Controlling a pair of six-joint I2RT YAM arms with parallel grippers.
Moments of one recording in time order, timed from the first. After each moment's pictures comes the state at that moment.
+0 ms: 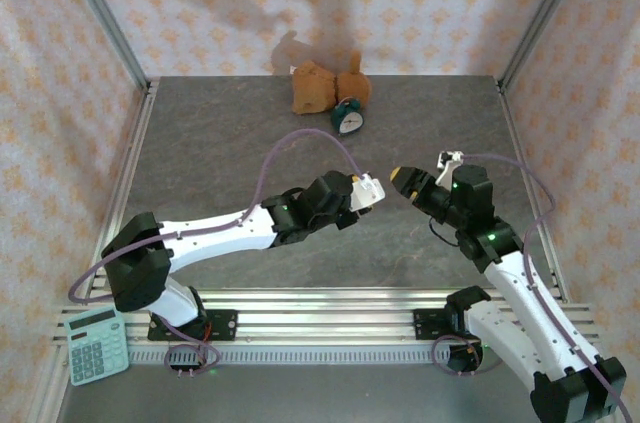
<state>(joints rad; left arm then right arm) -0.99 1.53 1.06 -0.08 -0.21 0.32 0.31 0.74 0.65 -0.35 -0.30 0.87</state>
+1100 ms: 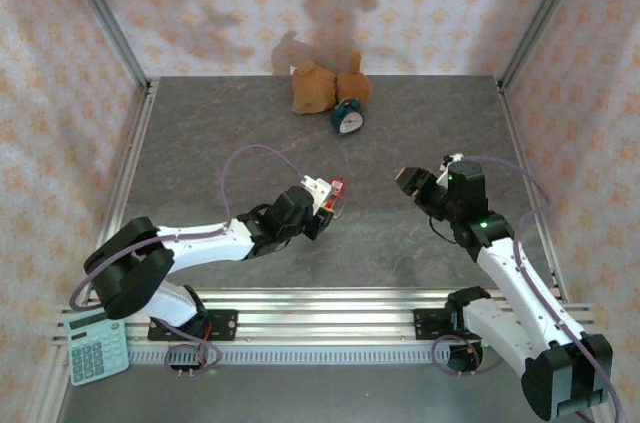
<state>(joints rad) -0.84 1.47 0.66 0.15 -0.16 -0.19 0.23 0.85 0.61 -0.33 -0.29 0.89</state>
